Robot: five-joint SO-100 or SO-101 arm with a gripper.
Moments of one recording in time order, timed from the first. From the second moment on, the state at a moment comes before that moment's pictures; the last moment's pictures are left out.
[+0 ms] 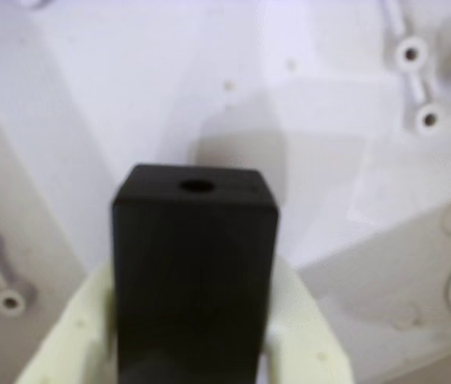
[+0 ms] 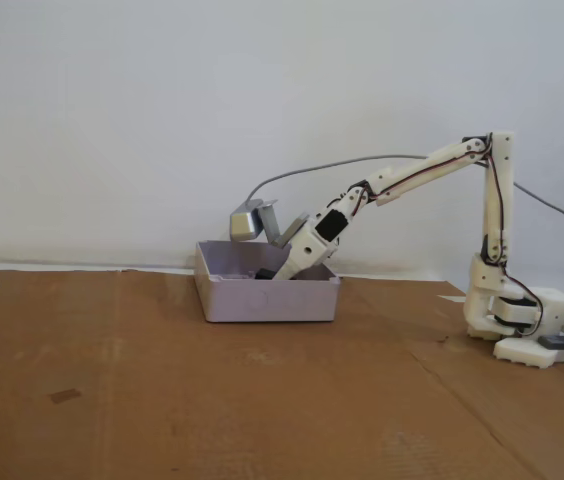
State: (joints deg) arm 26.4 76.6 109.7 19.2 5.7
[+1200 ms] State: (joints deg) arm 26.4 76.6 109.7 19.1 5.7
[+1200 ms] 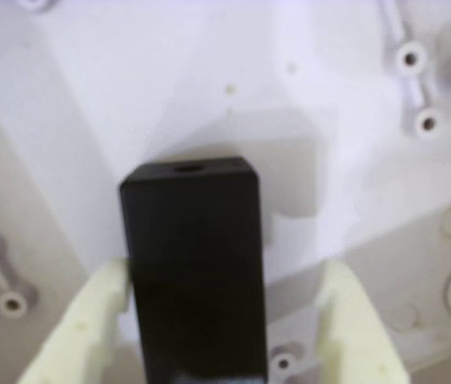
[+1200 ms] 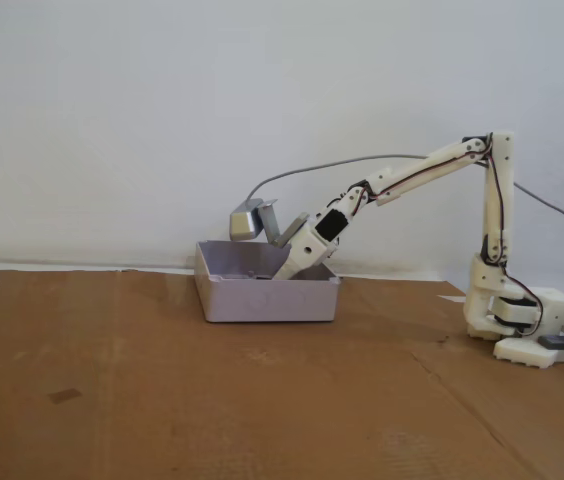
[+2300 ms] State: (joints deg) arm 20.3 98.8 113.6 18.2 5.7
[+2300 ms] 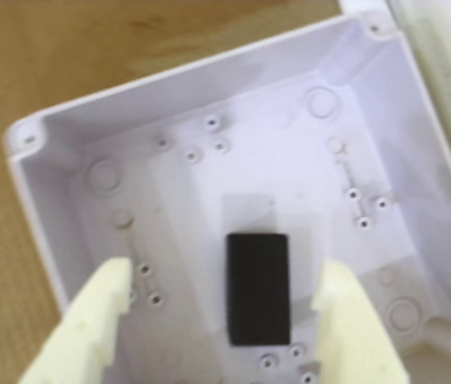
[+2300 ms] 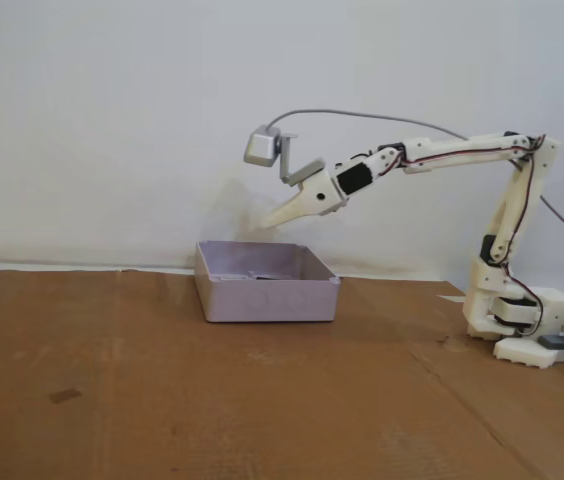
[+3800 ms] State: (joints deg) arm 3.8 163.9 161.0 18.2 5.7
